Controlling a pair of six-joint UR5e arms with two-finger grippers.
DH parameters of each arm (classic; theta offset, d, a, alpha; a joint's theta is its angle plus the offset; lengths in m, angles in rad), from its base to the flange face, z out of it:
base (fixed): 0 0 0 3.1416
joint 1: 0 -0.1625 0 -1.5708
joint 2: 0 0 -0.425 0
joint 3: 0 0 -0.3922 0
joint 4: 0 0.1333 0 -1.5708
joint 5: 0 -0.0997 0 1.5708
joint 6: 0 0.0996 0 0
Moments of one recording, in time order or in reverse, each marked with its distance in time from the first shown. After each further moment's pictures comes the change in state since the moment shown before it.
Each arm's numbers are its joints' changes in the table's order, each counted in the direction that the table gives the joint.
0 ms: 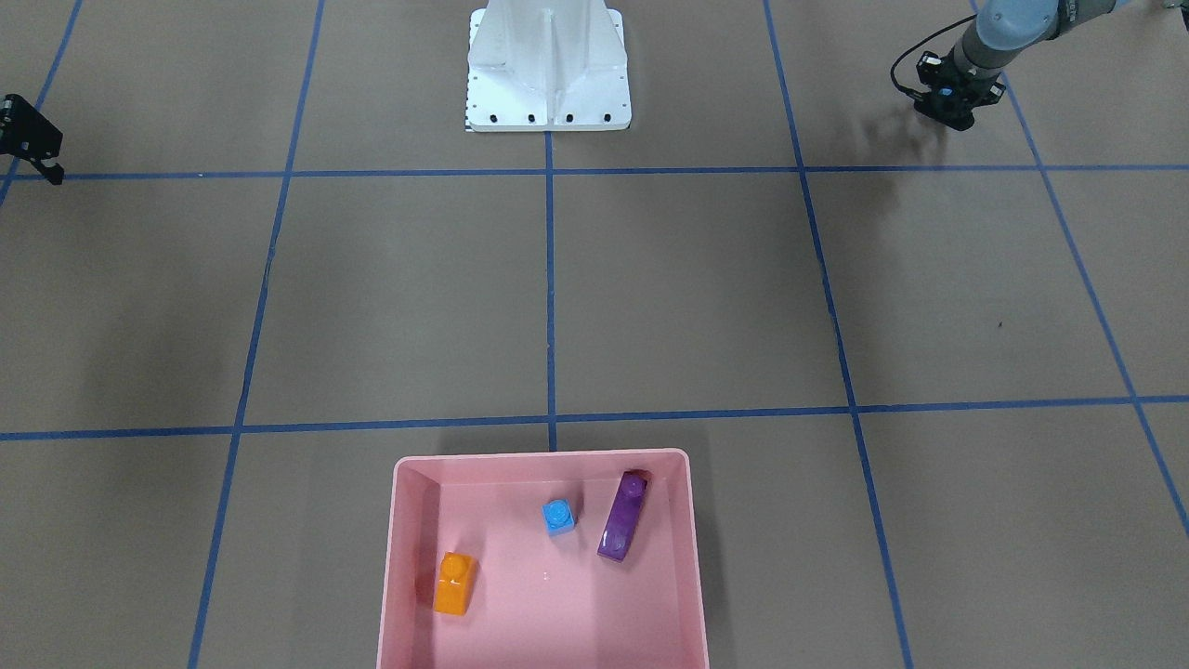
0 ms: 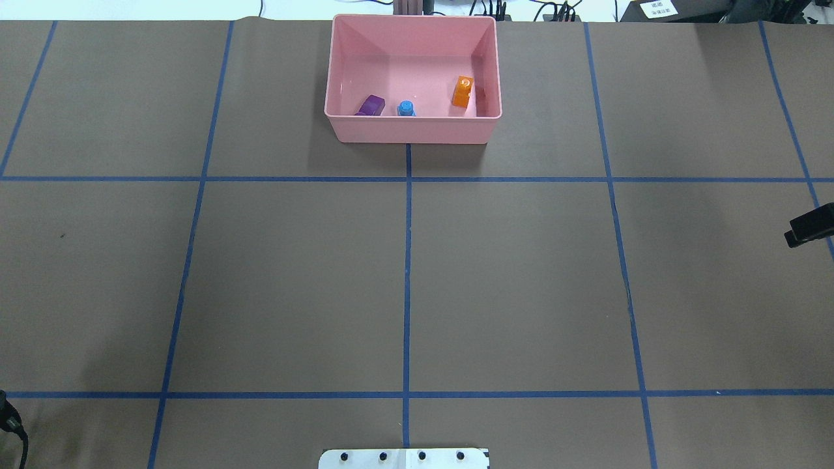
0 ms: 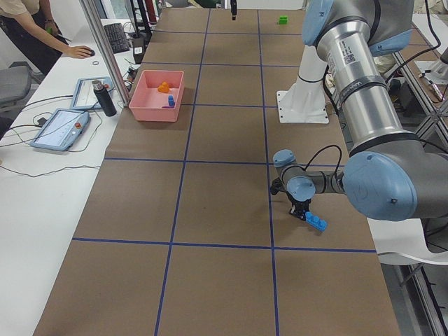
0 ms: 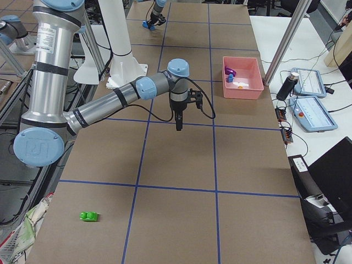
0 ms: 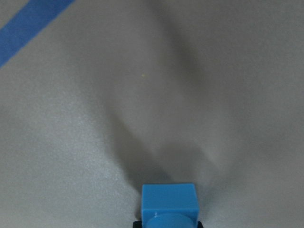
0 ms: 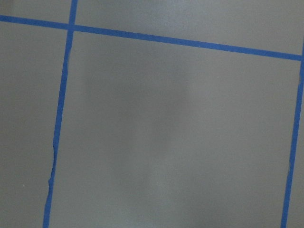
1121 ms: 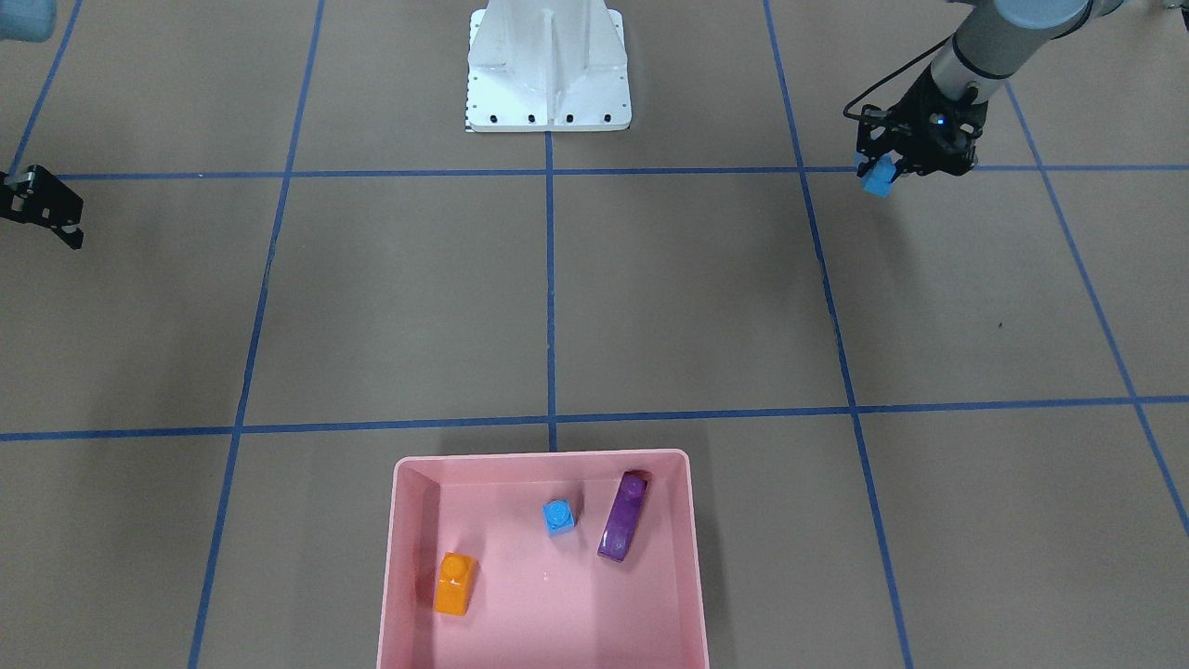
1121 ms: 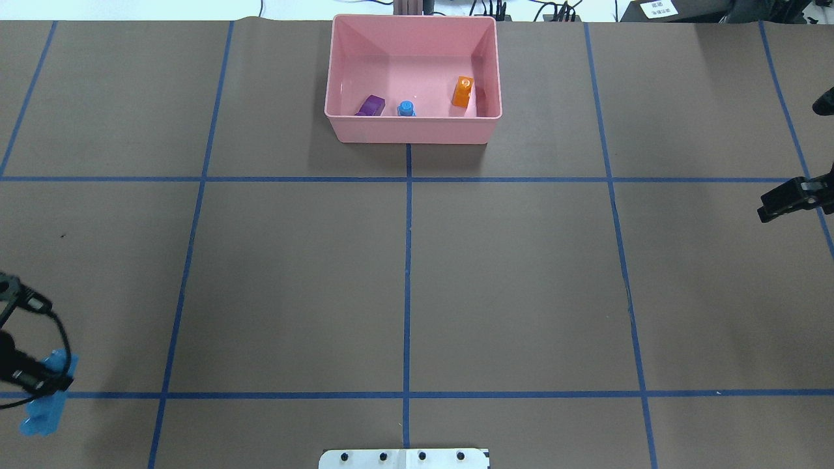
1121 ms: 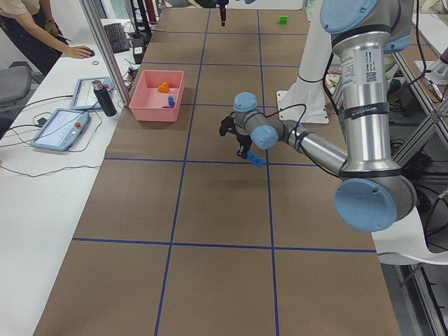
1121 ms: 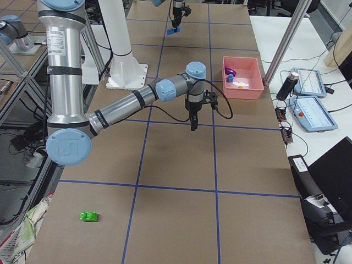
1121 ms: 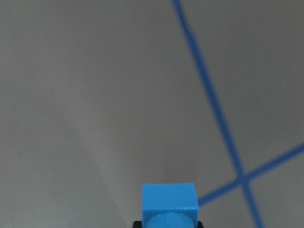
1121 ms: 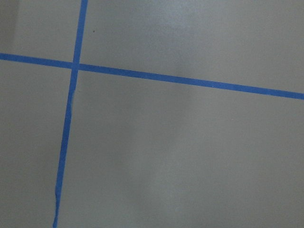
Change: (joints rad) left arm 0.513 -0.559 -0.158 0.398 0.059 -0.038; right arm 0.002 0.192 -0.186 0.000 0.004 -0.001
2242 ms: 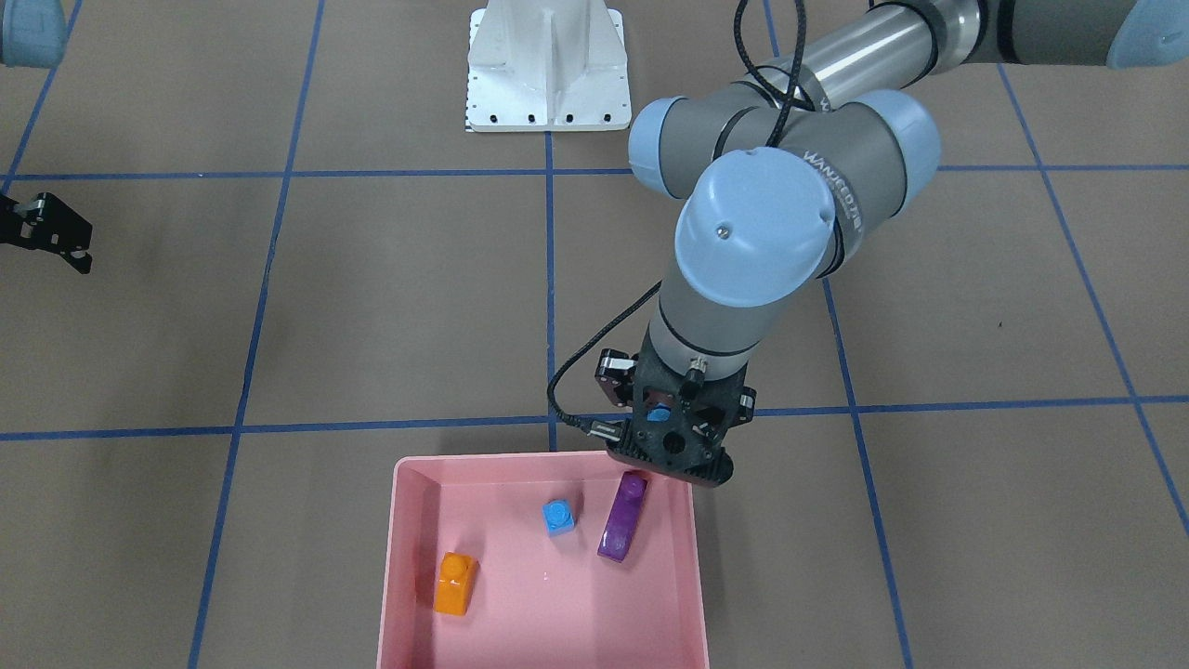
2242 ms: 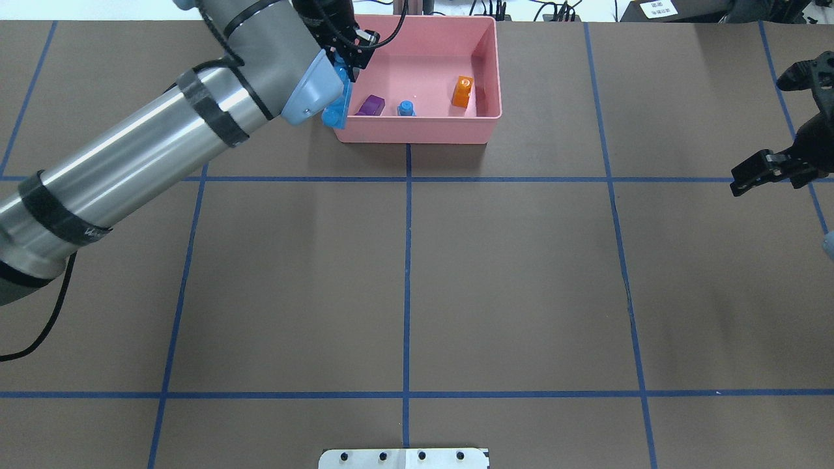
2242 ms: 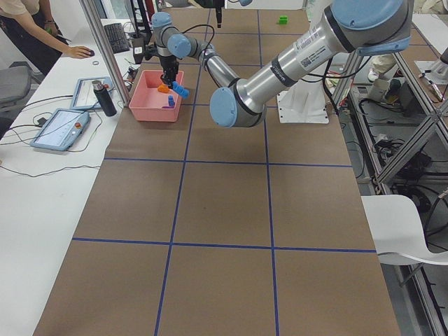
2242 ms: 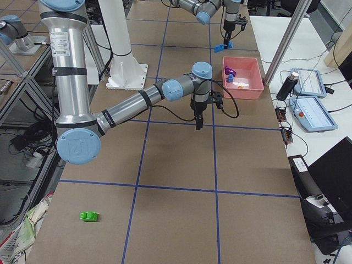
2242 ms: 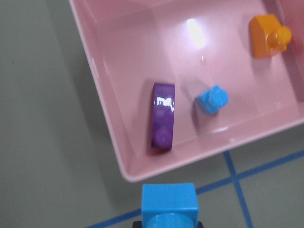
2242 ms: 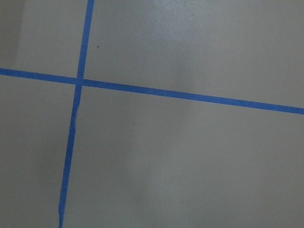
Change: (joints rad) left arm 0.164 -1.149 0.988 0.214 0.002 0.123; right arm 0.000 0.045 -0.038 0.000 0.003 0.002
